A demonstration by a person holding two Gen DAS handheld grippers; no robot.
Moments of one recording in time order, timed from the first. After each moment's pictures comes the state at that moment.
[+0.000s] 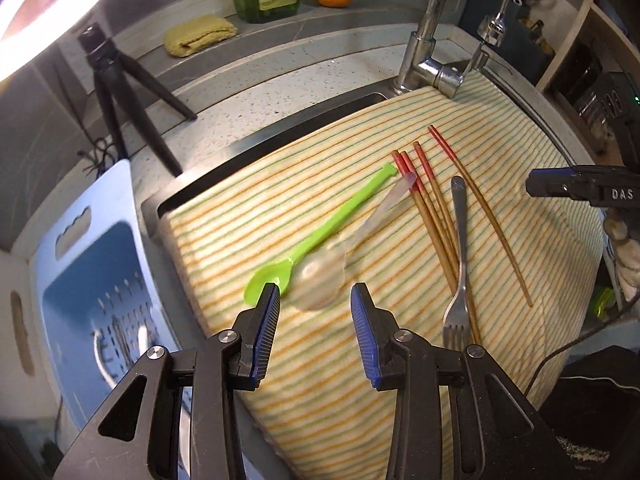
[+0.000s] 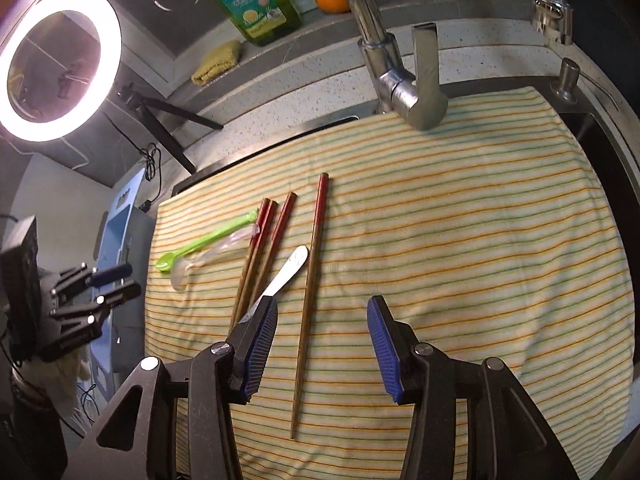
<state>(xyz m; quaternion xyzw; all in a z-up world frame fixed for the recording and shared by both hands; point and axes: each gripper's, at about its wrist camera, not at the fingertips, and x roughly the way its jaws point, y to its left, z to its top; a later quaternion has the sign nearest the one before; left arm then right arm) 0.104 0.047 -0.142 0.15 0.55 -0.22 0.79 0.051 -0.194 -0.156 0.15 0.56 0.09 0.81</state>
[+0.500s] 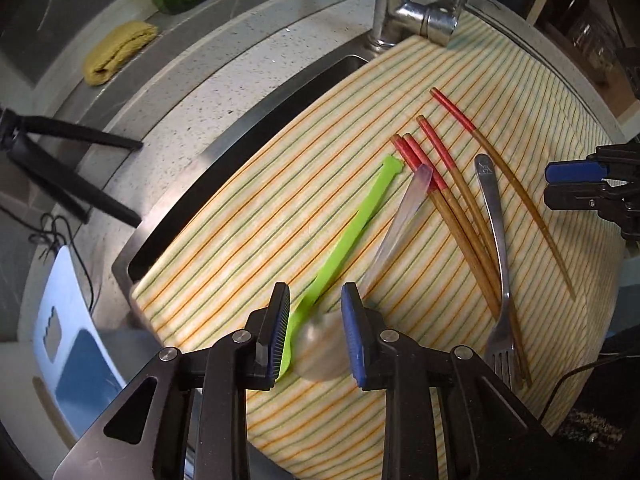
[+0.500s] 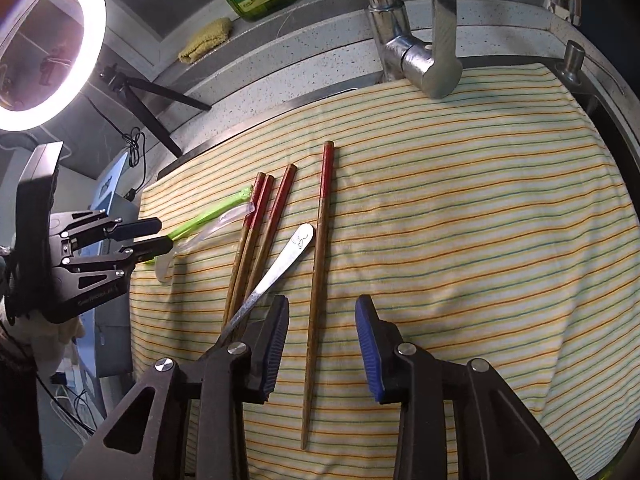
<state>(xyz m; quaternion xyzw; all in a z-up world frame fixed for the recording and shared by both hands) 0.146 0.003 -0.180 0.25 0.57 -0.26 0.74 0.057 -0.172 -0.179 0.14 0.58 0.07 0.80</state>
